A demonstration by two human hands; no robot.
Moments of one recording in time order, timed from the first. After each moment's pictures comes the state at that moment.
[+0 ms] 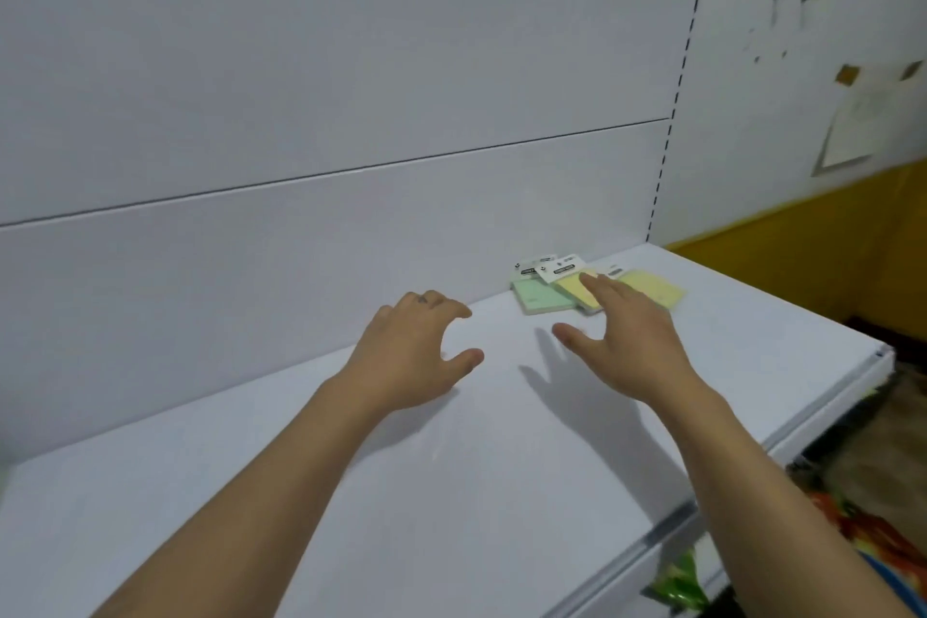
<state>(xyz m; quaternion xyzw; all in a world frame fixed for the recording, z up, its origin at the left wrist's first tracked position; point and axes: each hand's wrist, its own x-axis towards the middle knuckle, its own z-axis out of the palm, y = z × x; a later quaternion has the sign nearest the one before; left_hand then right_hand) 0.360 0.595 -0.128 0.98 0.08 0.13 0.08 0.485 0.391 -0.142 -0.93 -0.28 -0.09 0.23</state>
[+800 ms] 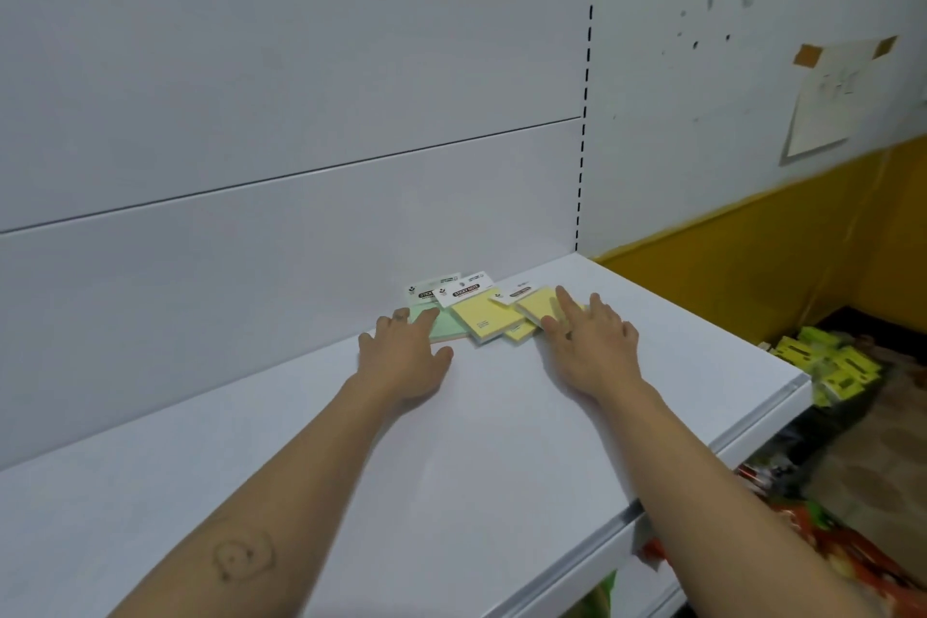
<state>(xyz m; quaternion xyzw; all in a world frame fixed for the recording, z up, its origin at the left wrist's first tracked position) 0.537 0.520 -0.179 0.97 0.25 0.03 0.06 0.648 0.326 -0.200 -0.95 -0.21 -0.03 0.21</state>
